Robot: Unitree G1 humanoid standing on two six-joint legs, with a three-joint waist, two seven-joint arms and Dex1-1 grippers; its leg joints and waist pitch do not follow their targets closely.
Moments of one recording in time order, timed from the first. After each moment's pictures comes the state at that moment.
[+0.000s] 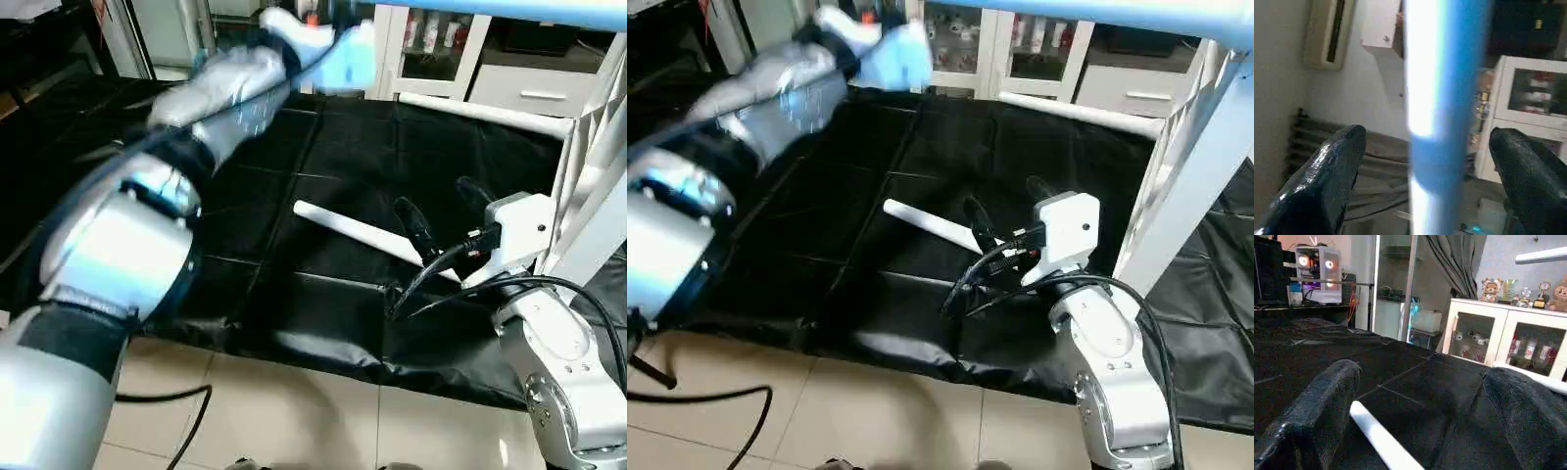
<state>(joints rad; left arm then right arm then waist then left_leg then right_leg) -1.51 0.29 -0.48 1.29 0.70 -0.48 0.19 -0.09 -0.23 -0.01 -0.42 0.22 0.31 0.26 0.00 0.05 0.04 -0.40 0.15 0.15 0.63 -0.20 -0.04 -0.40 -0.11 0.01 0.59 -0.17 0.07</state>
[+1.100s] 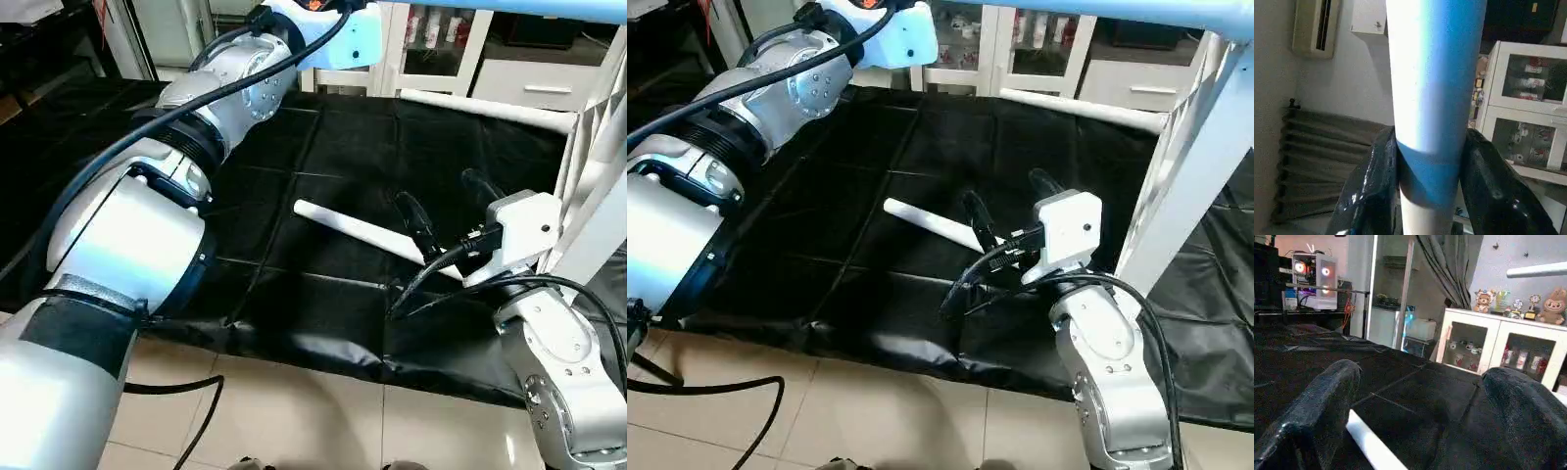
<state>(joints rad) -1.54 0.26 -0.47 1.35 0.69 -0.43 0.17 -0.09 -0.23 0.00 -0.43 0.18 0.27 0.25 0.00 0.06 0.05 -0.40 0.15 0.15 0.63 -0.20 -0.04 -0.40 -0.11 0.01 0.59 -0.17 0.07</state>
